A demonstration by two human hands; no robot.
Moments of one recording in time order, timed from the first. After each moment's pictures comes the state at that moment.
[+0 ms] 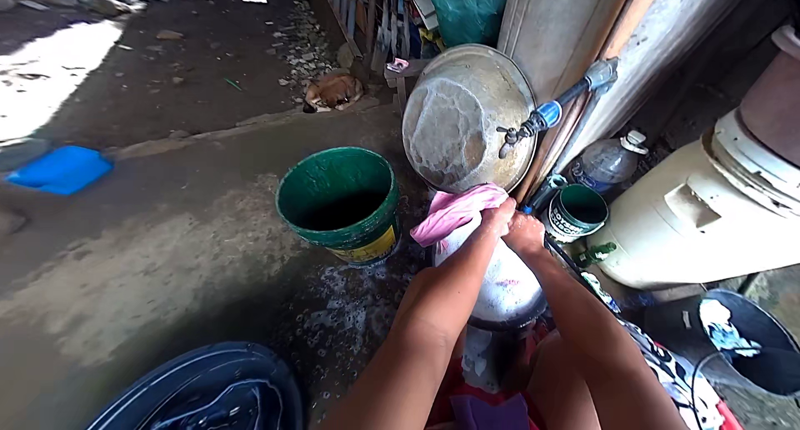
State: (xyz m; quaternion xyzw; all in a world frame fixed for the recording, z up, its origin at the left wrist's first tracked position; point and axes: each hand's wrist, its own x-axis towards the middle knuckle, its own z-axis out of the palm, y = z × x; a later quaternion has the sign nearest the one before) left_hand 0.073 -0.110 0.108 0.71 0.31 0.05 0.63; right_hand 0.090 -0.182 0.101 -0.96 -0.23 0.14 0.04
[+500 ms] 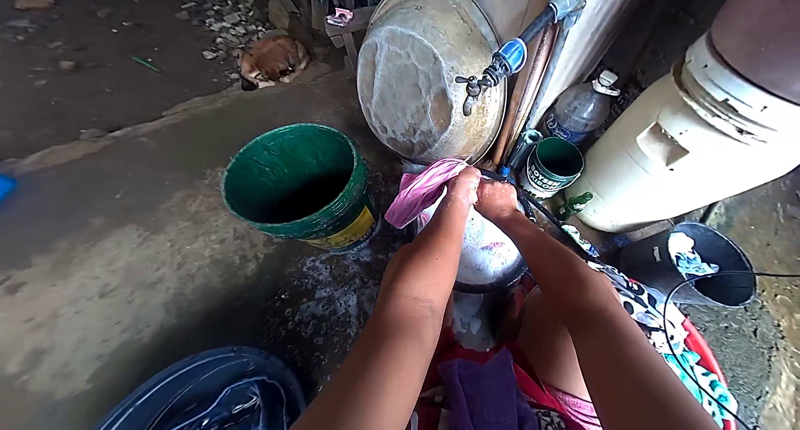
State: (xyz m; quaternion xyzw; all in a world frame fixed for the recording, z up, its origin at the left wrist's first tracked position) left_hand 0.095 -0.100 0.061 0.56 0.39 0.03 0.73; right_hand 0.097 -0.183 0.069 -0.96 -0.27 0.11 0.04
